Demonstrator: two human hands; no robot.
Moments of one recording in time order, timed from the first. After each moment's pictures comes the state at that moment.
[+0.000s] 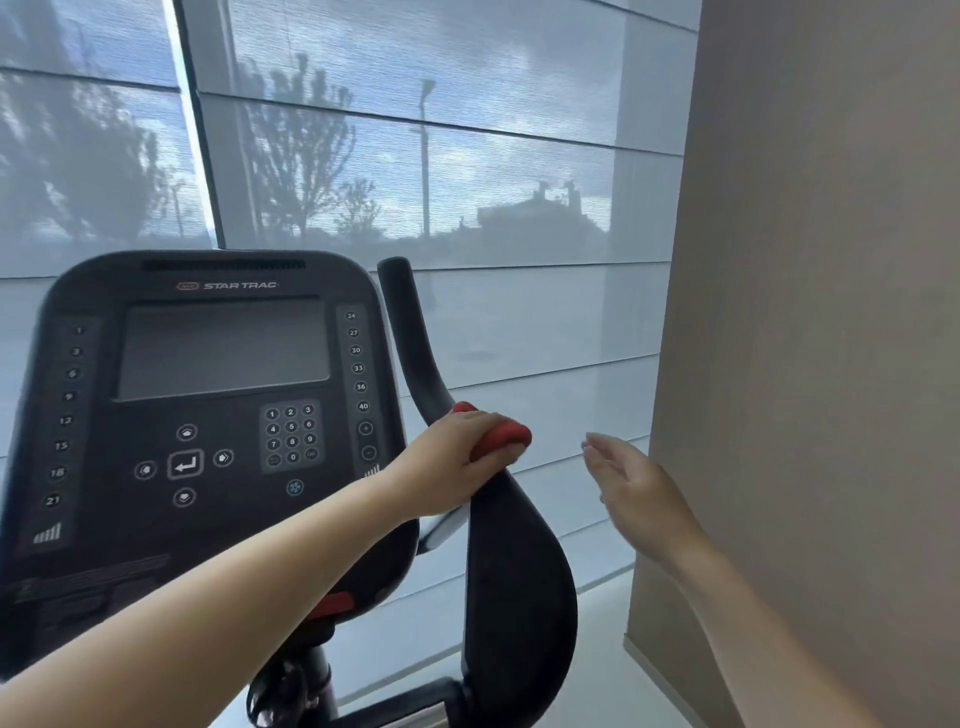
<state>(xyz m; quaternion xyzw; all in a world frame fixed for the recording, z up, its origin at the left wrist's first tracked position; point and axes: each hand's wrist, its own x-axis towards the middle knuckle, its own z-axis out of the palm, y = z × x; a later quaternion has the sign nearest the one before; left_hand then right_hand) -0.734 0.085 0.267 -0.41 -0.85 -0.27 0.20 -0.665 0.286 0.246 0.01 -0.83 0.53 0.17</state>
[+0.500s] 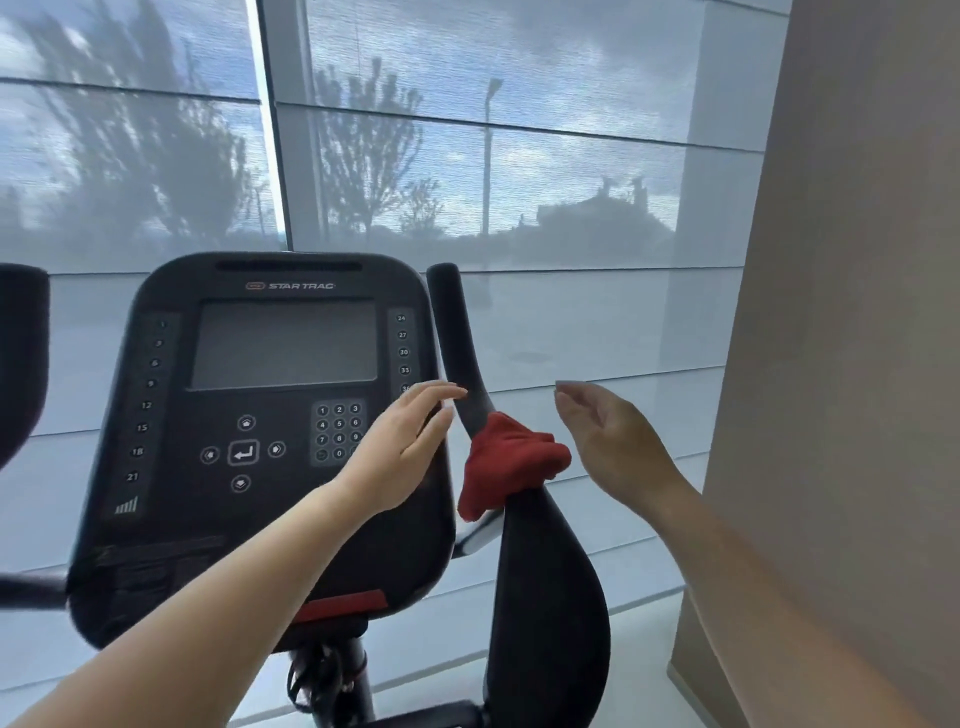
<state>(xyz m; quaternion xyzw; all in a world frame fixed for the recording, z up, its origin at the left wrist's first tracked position) -0.736 0.022 0.270 -0.27 -0.86 -0.32 0.29 -0.704 0.249 0.297 0.13 -0.83 0.50 0.20</state>
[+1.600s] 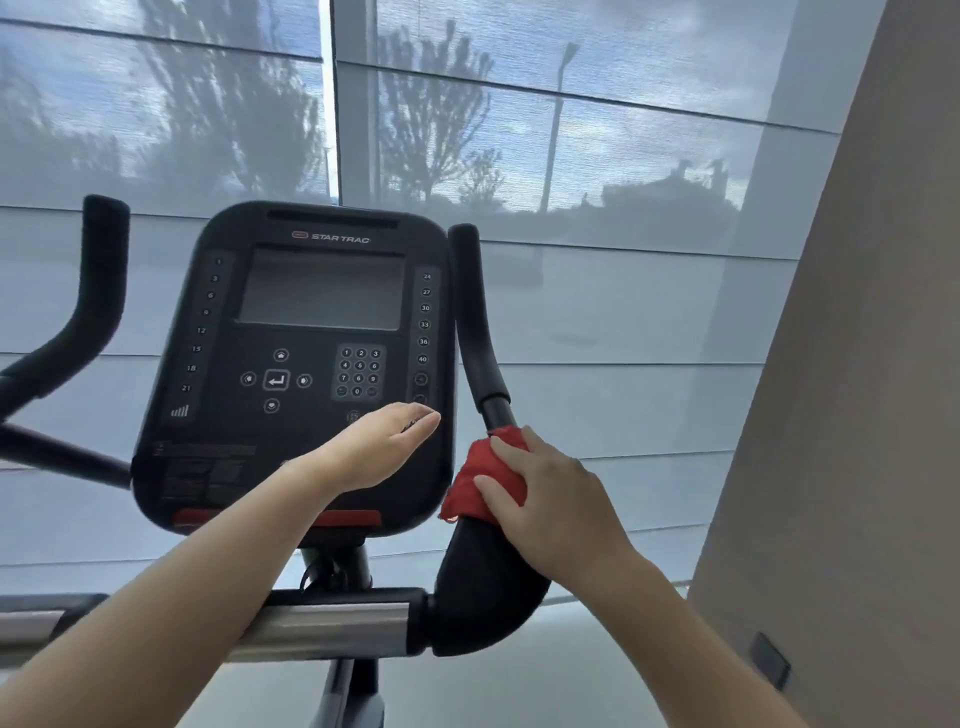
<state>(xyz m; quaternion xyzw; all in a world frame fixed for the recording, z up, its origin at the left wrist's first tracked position) -0.695 0.019 0.238 -0.08 -0.95 -0.29 0.12 -0.645 0.237 0.240 0.24 -0.92 0.24 0.18</state>
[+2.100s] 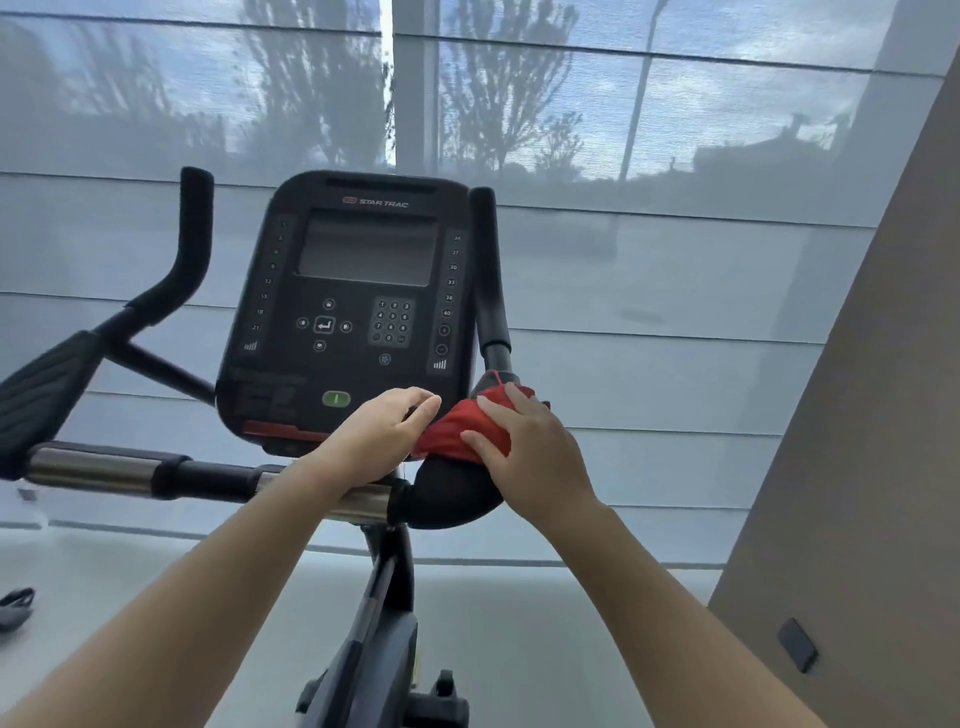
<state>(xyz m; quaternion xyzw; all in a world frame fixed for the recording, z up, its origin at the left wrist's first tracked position) -0.604 0.074 0.222 0.02 -0.93 -0.32 0.18 -0.628 0.265 0.230 0.32 -0.88 0.29 0.17</state>
